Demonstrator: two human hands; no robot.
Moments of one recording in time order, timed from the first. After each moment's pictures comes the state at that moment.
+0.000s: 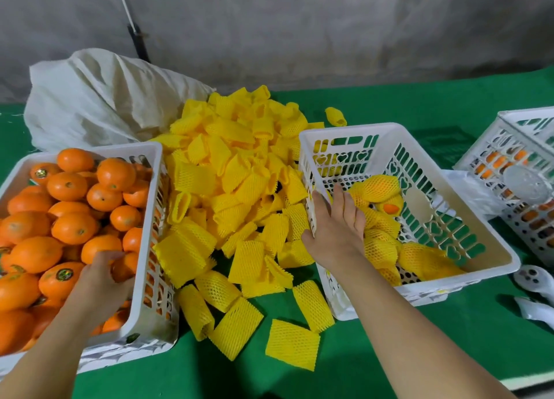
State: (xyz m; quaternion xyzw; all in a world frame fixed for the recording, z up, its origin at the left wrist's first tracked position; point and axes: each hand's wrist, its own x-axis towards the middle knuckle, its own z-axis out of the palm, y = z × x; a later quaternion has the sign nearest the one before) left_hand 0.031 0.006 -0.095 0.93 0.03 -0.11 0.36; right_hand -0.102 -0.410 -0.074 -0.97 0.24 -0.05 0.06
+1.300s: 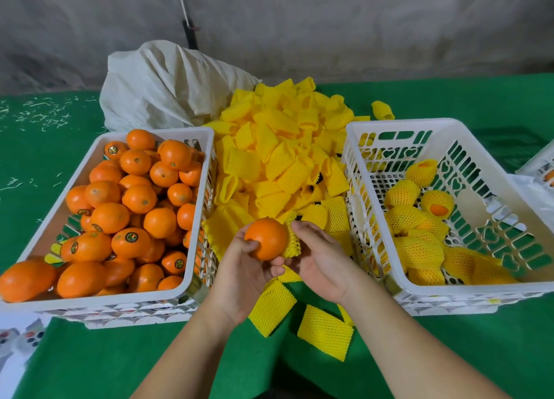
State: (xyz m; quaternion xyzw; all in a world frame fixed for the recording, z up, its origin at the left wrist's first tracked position) left_hand -0.089 -0.130 -0.033 0.43 0.05 -0.32 0.84; right_hand -0.113 -0.298 -0.058 -0.40 0.17 0.08 0.90
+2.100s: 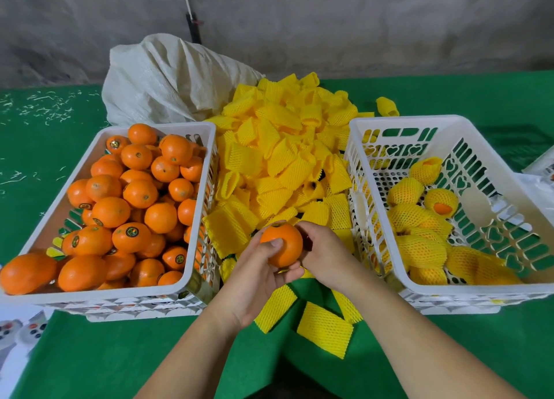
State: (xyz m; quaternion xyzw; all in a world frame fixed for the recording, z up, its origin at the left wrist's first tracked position) left_hand -0.101 -0.143 -0.037 0.49 0.01 -0.35 0.80; right_hand -0.113 -0.314 -0.059 -0.82 0.04 0.04 0.57
